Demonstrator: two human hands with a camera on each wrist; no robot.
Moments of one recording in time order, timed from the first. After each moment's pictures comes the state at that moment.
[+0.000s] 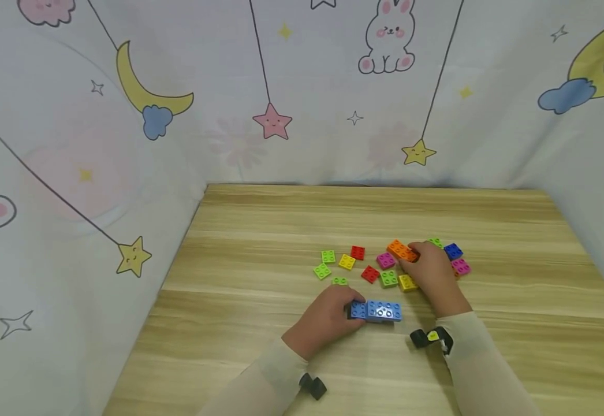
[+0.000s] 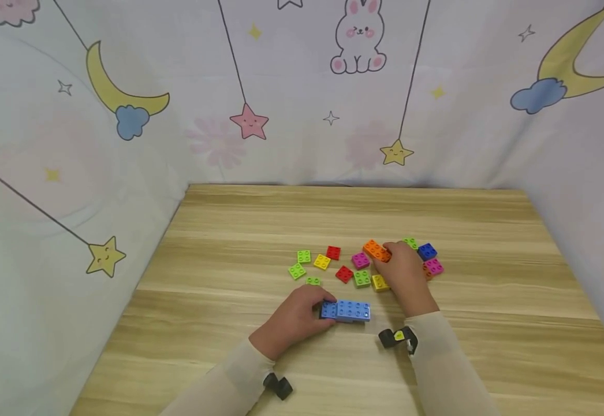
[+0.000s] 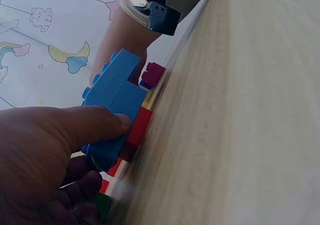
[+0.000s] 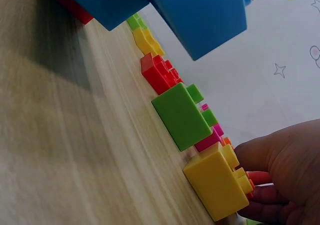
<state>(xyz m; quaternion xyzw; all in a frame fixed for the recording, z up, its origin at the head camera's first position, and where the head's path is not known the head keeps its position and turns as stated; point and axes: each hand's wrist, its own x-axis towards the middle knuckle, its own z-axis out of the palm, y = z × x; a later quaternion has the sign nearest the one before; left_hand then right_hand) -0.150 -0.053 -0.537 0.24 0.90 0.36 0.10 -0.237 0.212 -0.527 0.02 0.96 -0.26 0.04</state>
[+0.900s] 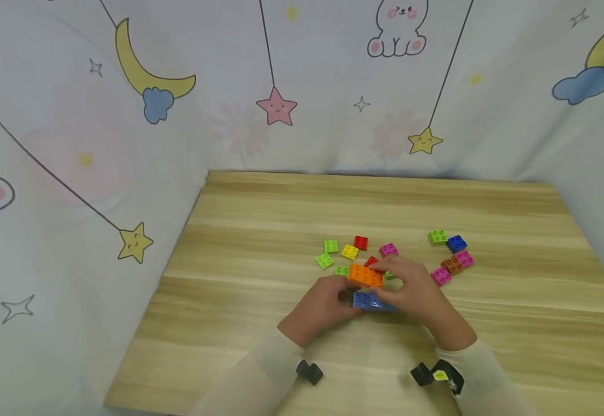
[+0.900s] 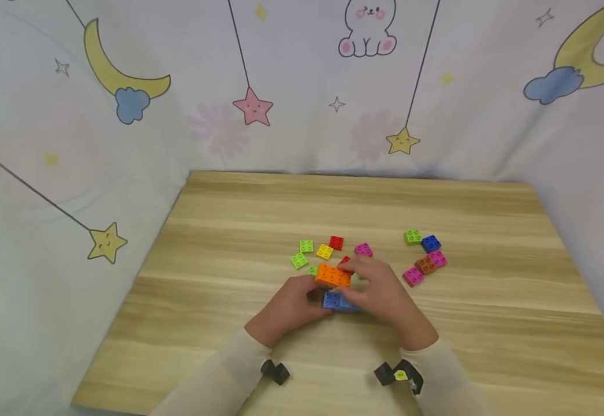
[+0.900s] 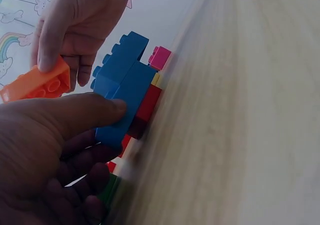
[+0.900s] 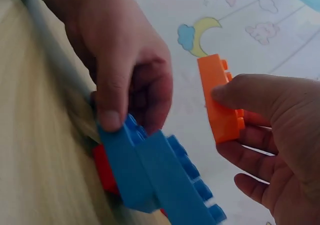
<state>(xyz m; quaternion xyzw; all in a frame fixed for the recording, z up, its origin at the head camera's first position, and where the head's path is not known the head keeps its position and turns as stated) -0.152 -0.067 -0.540 0.22 0.88 0.41 0.10 -0.164 0.167 -0.494 -0.28 0.89 -0.36 -0.07</state>
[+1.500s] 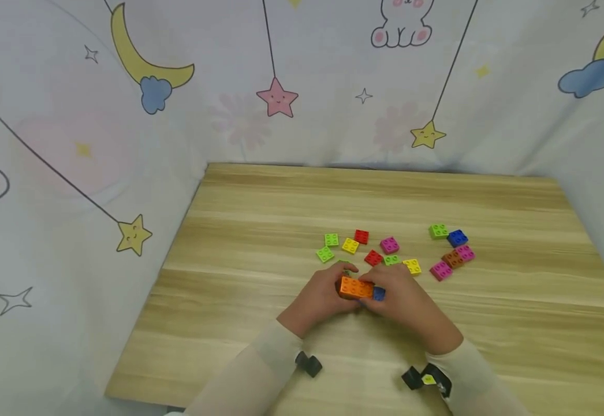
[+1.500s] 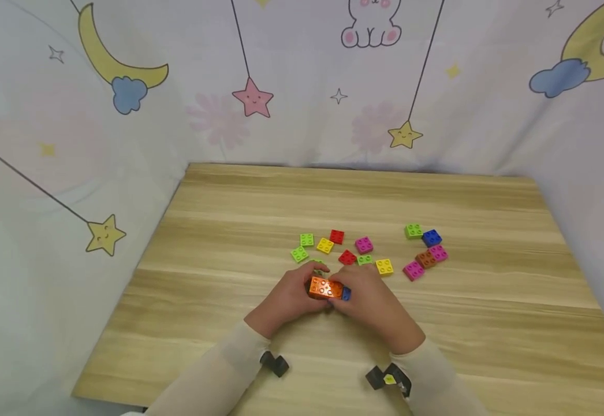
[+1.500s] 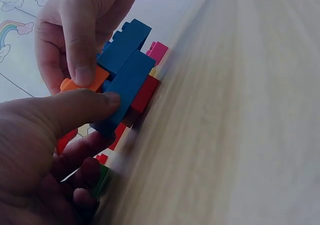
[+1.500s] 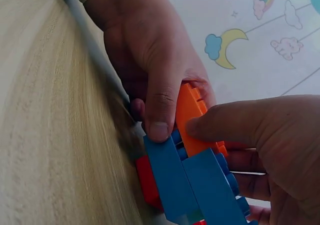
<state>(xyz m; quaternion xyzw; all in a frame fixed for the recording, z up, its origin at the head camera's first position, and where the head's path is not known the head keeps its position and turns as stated) -0.156 -0.071 -0.545 0.15 0.85 0.48 0.15 -0.149 0.143 -0.500 -0.29 0.92 -0.26 0.02</state>
